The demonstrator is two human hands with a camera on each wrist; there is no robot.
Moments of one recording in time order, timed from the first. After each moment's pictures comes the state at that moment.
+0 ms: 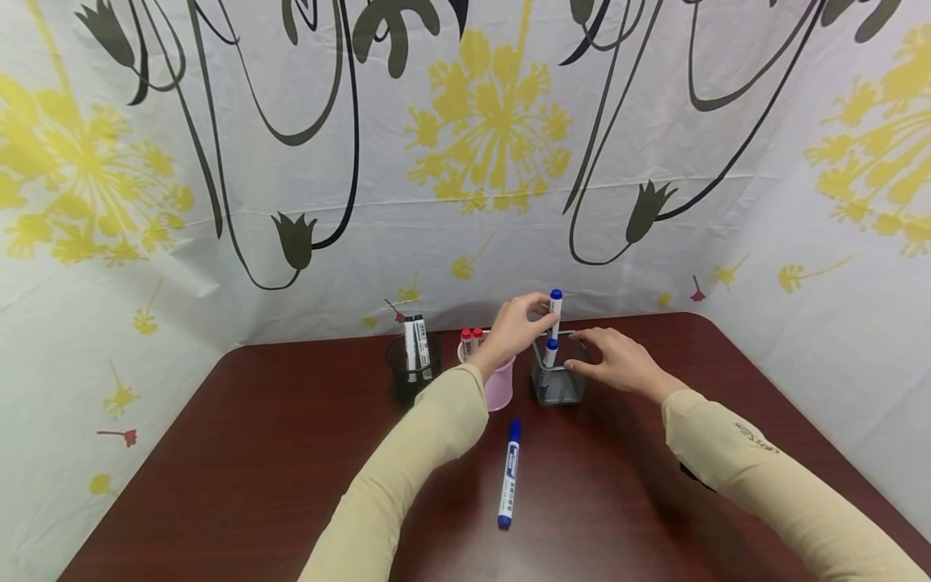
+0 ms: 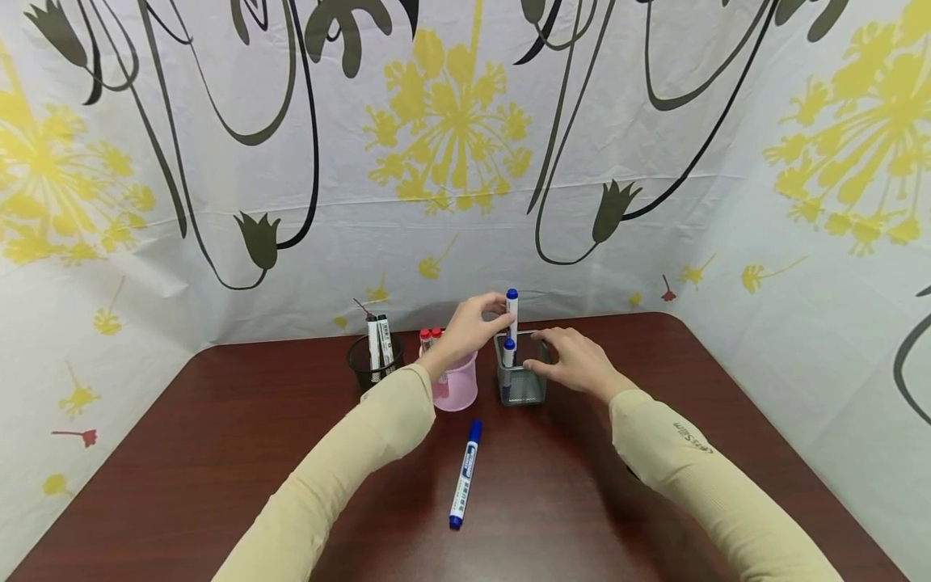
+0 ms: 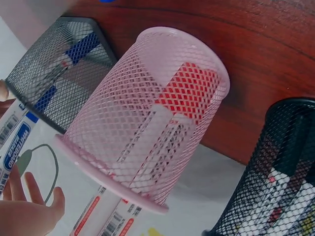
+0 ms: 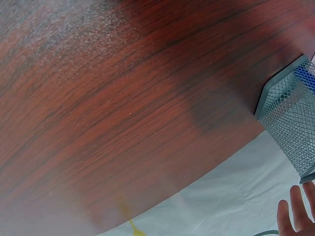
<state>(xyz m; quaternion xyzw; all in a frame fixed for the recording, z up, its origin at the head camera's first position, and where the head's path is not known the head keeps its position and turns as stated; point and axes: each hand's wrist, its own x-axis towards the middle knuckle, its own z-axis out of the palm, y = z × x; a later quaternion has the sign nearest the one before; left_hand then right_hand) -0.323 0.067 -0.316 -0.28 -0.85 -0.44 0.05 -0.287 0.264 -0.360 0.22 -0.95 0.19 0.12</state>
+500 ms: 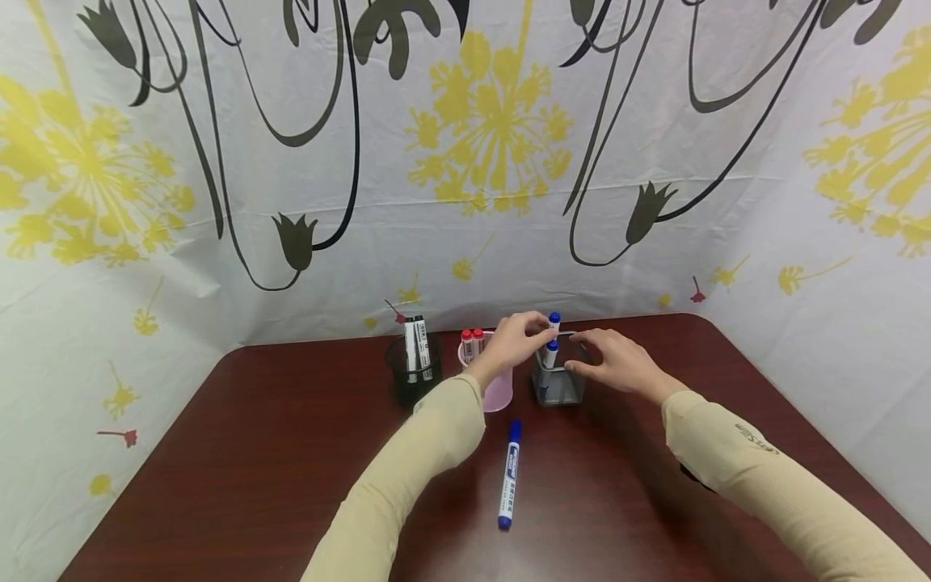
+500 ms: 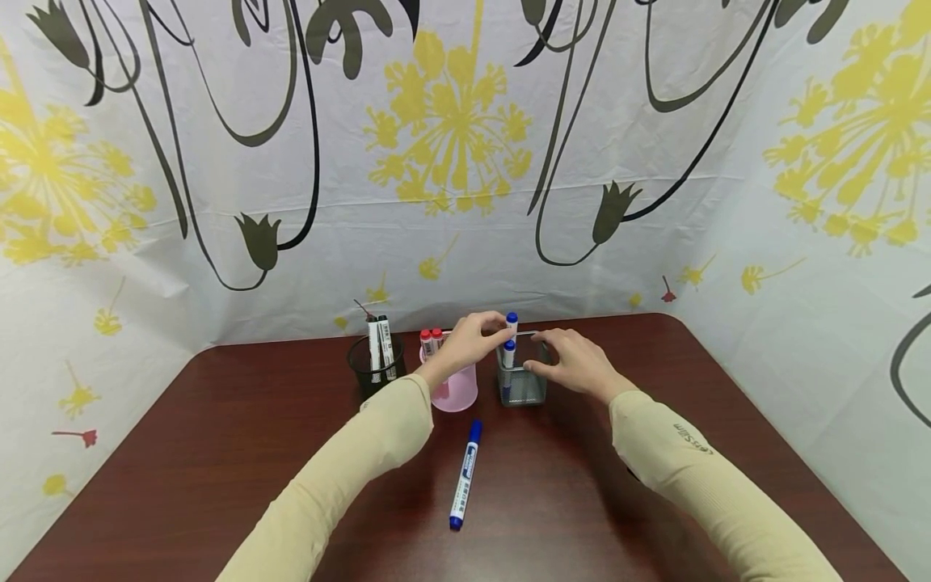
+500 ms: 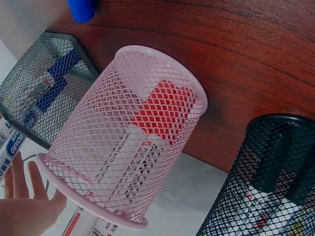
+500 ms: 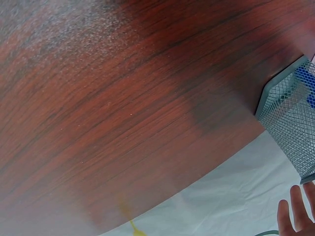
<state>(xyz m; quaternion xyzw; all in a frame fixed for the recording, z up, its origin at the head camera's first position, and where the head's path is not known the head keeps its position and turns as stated) -0.321 0.063 -0.335 -0.27 -0.88 -0.40 0.02 -0.287 0.264 -0.359 0.23 -0.95 0.19 0.12</state>
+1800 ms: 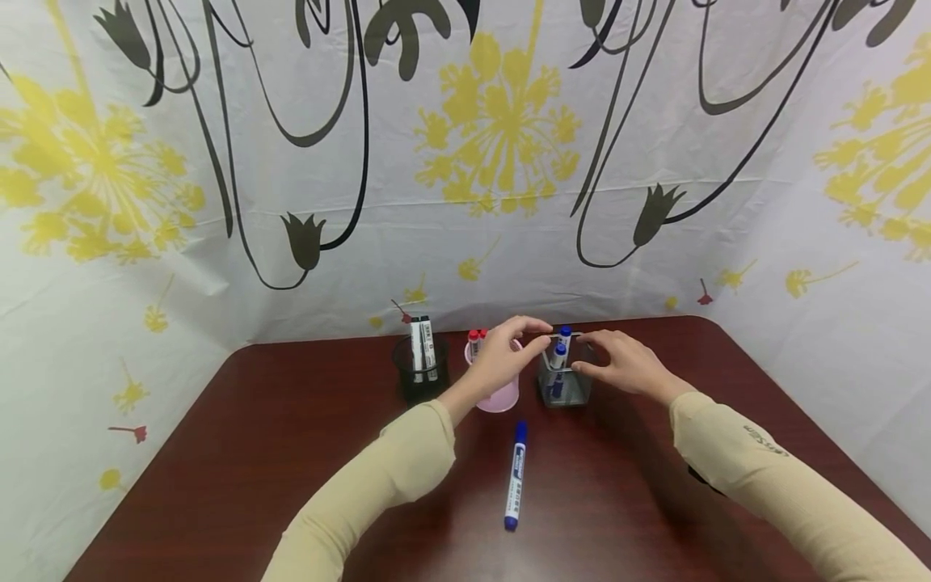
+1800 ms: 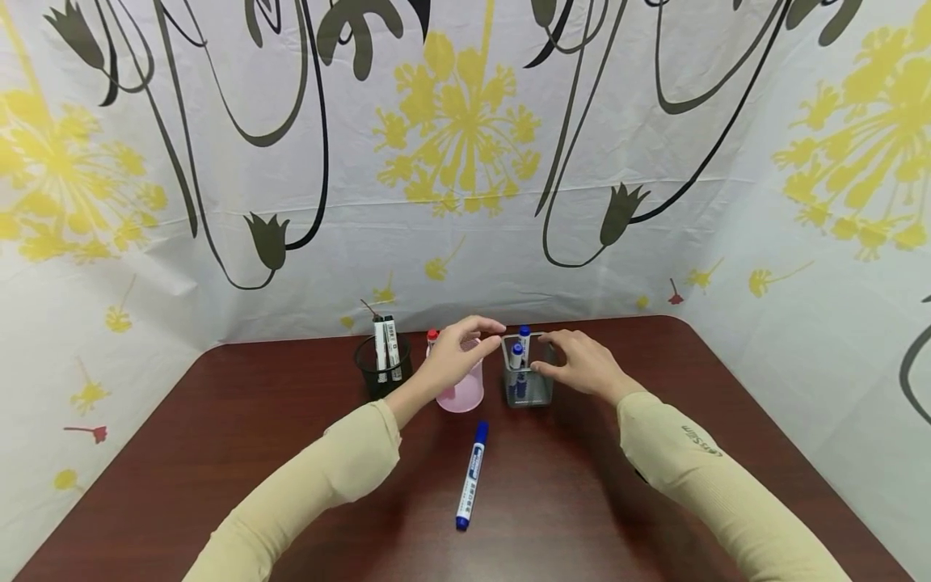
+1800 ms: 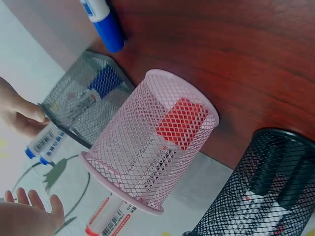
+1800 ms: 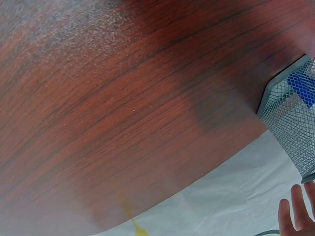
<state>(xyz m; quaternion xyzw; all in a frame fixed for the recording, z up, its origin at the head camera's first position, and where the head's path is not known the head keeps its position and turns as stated) -0.280 0.029 -0.328 -0.33 -0.79 -0.50 0.09 -0.288 0.265 -0.359 0.22 -0.95 0.19 0.12</state>
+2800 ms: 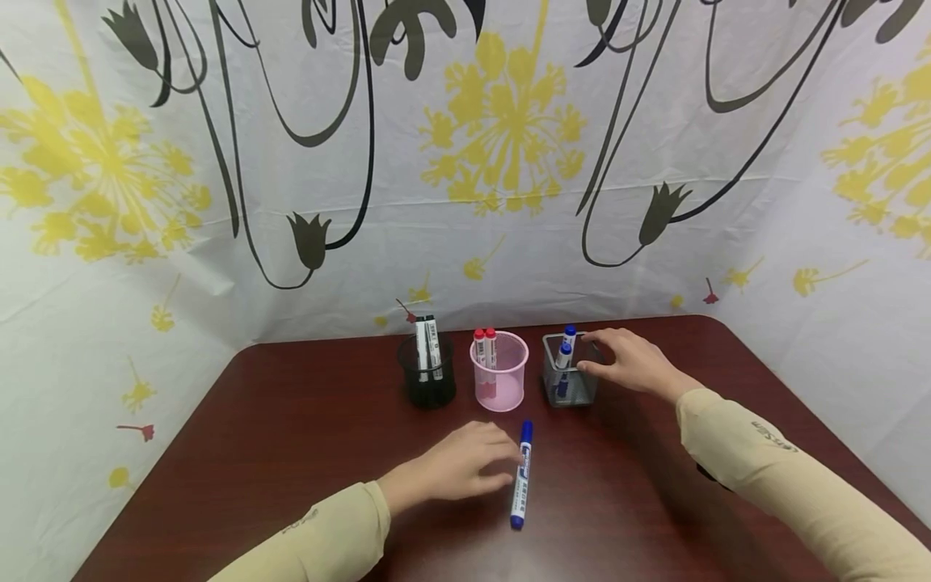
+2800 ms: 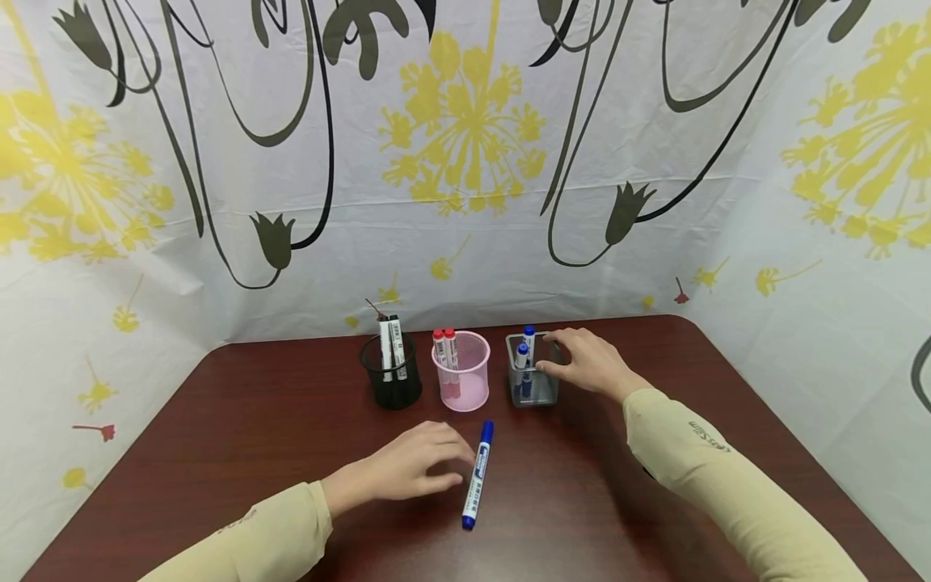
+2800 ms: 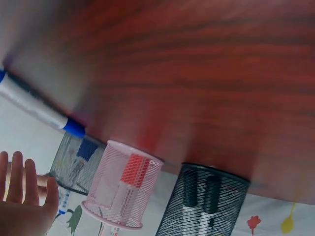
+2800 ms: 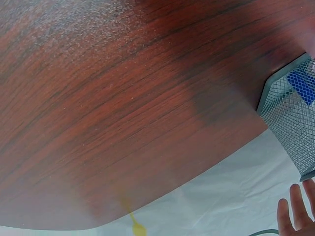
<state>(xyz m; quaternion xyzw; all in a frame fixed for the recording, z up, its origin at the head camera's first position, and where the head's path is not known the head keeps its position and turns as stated) -0.212 -0.044 -0.388 -0.58 -0.80 -0.13 0.11 -0.286 0.264 -0.354 0.22 -0.96 0.17 0.10</state>
